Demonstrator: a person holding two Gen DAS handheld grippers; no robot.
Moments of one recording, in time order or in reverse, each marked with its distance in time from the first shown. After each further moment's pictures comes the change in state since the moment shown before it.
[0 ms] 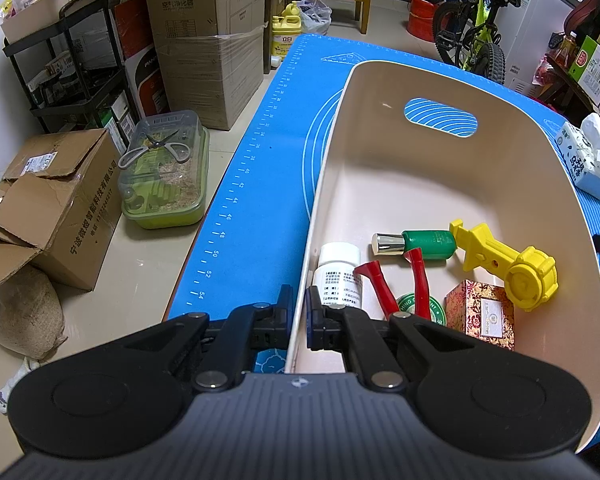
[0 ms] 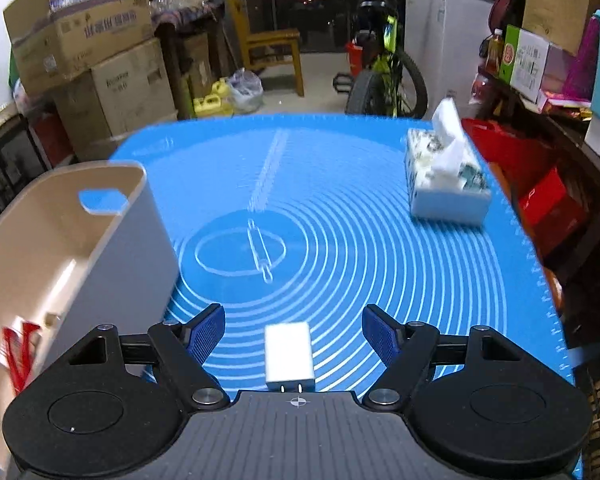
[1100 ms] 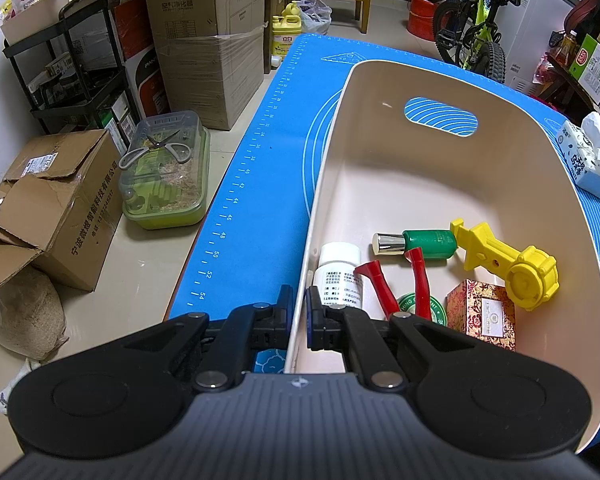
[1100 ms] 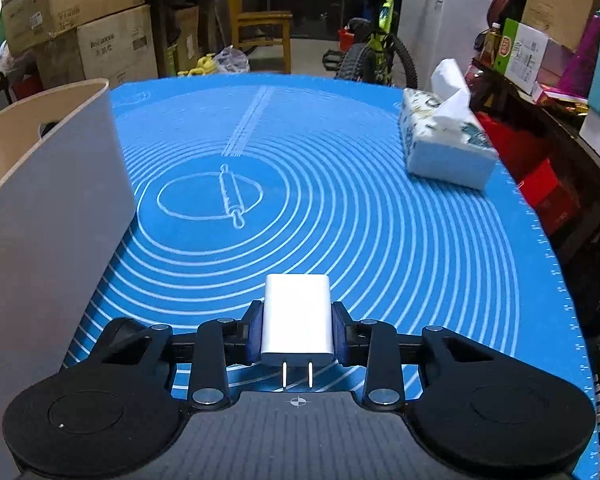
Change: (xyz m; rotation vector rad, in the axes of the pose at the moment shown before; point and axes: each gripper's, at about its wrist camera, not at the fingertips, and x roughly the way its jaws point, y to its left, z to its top) left arm -0.001 0.003 0.001 0.001 0.001 0.002; right arm 0.033 0.000 -0.034 -0.044 0.018 -0.082
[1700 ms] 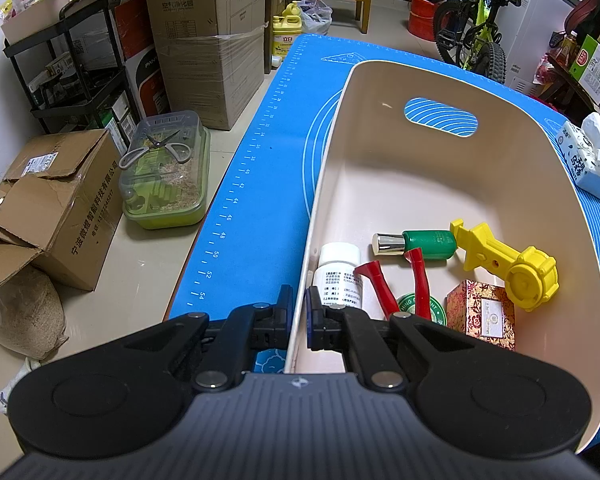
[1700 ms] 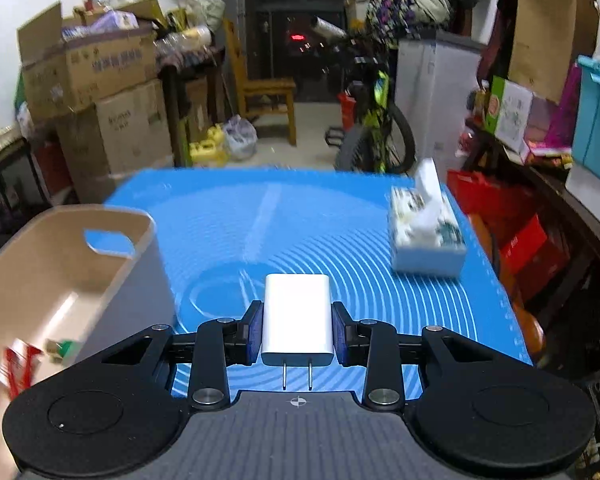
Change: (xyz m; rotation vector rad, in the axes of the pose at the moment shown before) left arm 0.000 -0.002 0.000 0.001 0.000 0.001; right arm -0.080 -0.003 0.041 0.019 -0.198 0.048
